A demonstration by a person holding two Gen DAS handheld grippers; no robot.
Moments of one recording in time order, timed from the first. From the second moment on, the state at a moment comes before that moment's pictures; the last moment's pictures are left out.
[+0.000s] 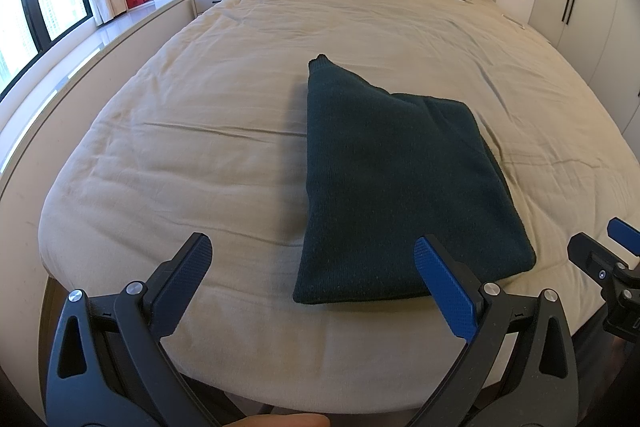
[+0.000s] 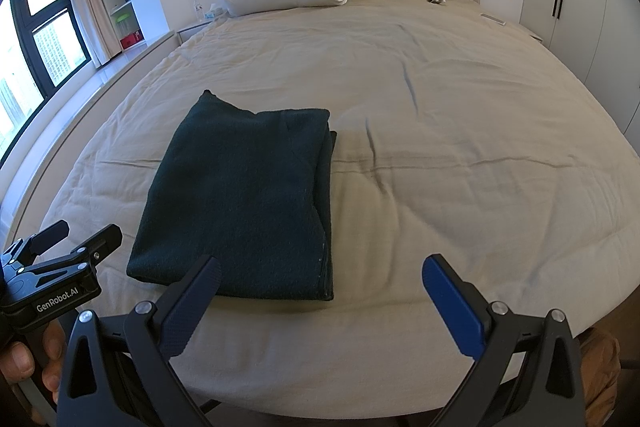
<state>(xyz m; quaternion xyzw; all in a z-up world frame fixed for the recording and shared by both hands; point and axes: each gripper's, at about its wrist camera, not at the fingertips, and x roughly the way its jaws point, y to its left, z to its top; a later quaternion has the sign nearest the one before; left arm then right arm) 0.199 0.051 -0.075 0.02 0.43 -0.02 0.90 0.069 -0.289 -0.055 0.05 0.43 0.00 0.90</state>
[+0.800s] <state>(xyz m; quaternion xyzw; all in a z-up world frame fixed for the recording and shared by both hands) 0.188 0.055 -0.079 0.02 0.43 -0.02 0.90 0.065 -0.288 -0.059 0.06 0.44 0.01 0.90</state>
